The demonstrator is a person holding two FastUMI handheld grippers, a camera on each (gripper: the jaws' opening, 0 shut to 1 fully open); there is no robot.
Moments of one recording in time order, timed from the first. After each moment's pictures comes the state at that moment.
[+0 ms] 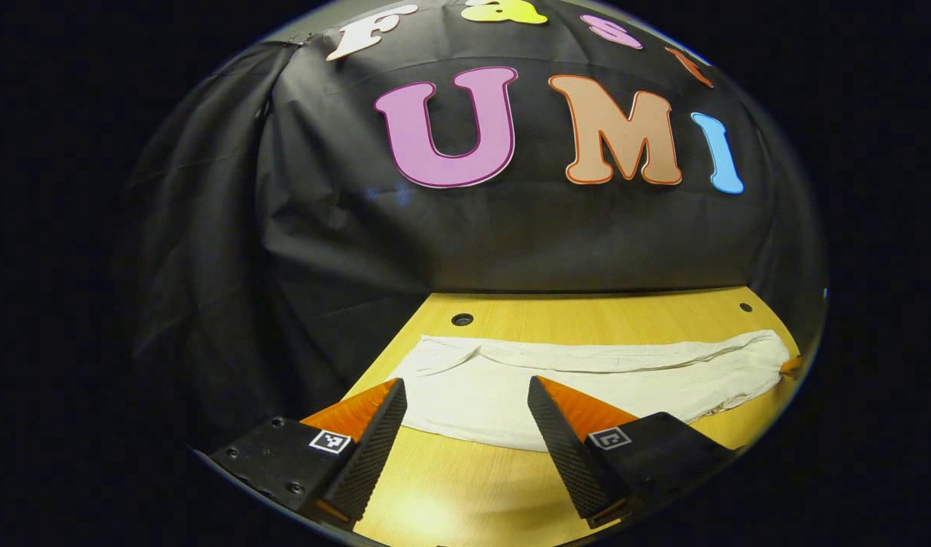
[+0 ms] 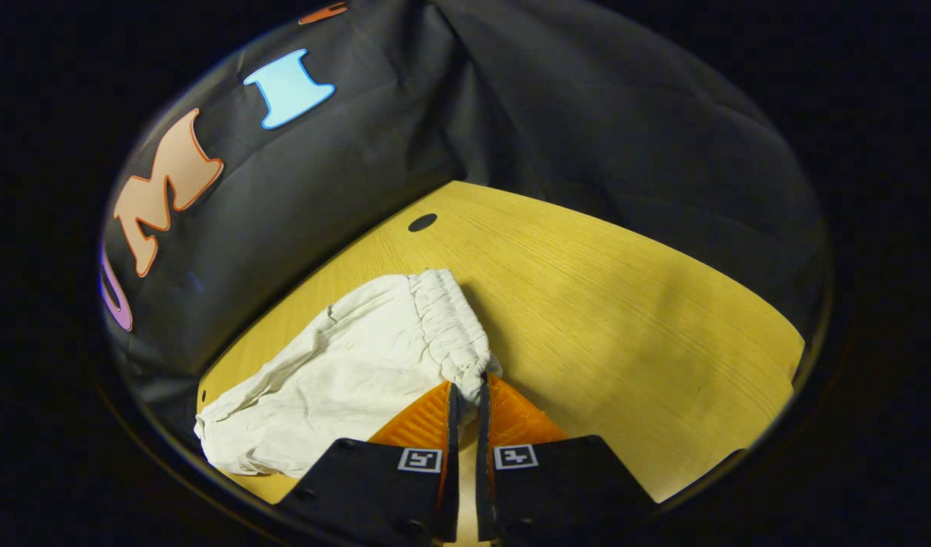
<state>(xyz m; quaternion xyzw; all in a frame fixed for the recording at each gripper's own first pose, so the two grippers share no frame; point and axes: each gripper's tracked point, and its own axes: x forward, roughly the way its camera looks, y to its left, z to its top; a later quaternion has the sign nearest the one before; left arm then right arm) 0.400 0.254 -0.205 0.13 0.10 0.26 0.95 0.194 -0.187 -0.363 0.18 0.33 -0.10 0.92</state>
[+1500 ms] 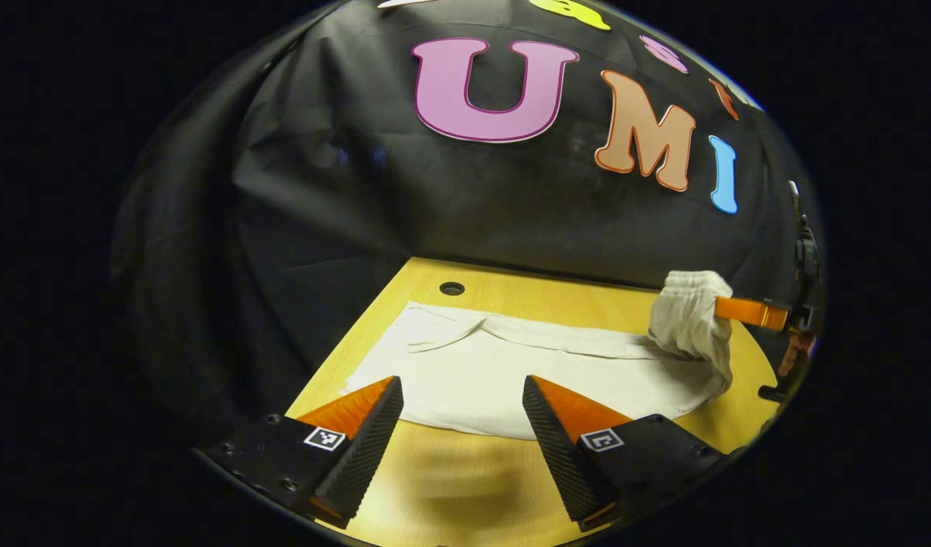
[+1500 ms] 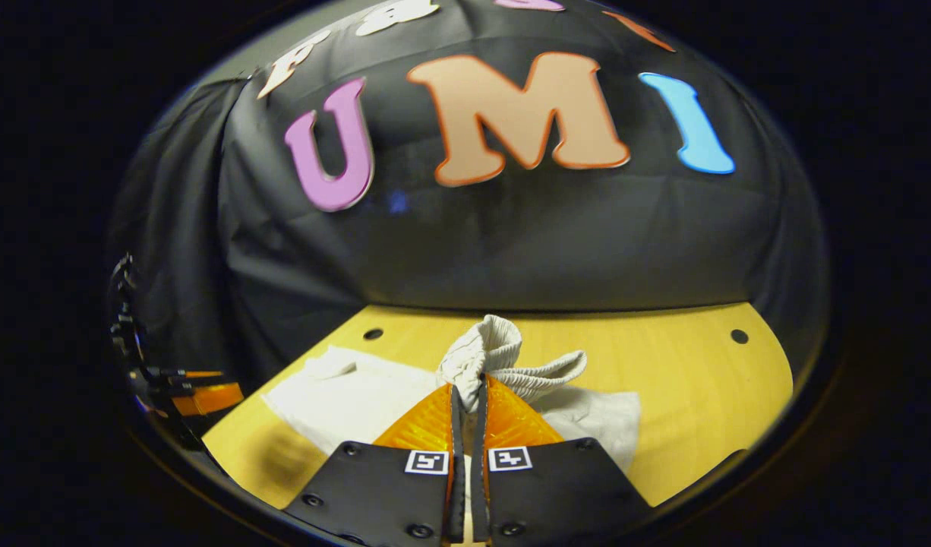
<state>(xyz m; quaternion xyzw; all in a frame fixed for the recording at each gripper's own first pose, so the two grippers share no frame) 0.384 0.340 -0.256 0.04 0.14 0.18 0.97 0.162 0.294 -0.266 -0.03 0.25 0.28 0.92</state>
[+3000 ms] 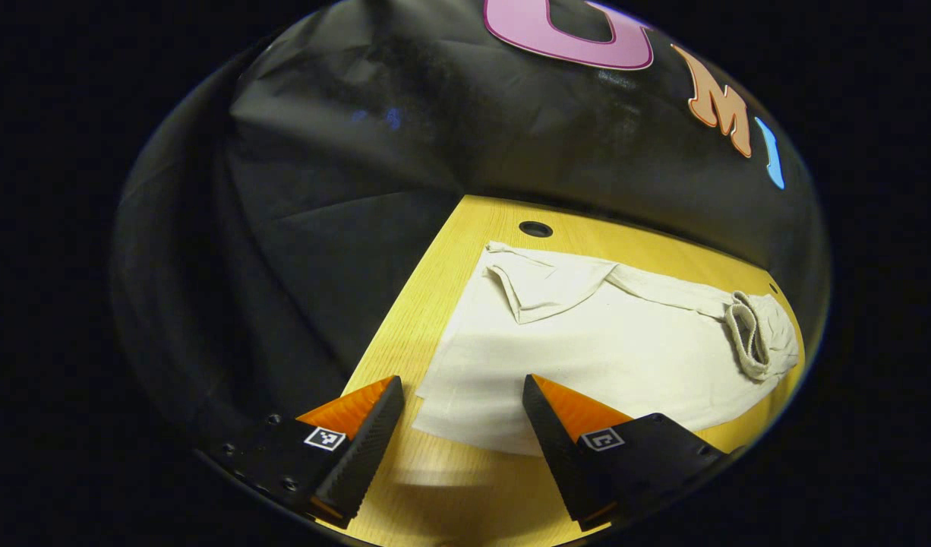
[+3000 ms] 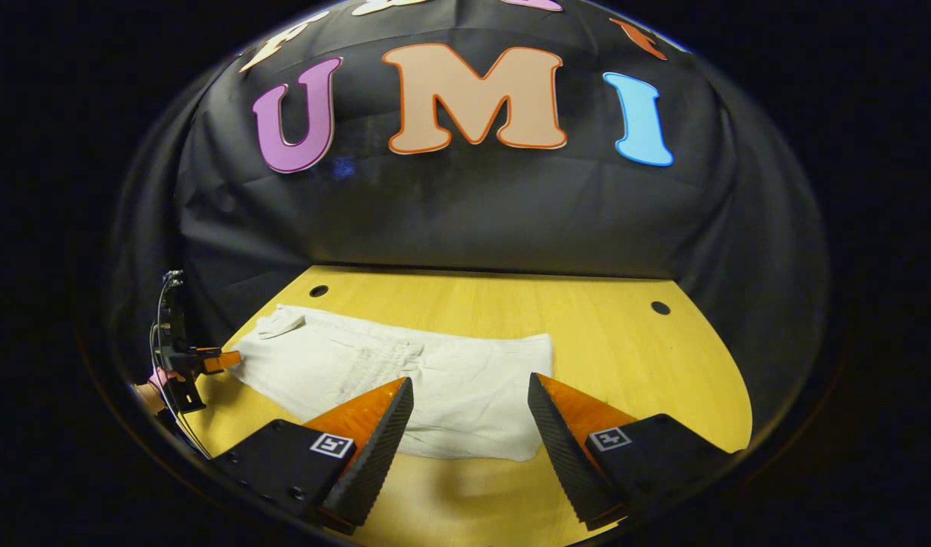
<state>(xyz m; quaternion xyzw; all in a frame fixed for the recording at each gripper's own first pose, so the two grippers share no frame) 0.435 0.510 -0.338 0.03 0.22 0.20 0.95 0.179 0.172 -0.194 -0.07 0.28 0.14 0.95</state>
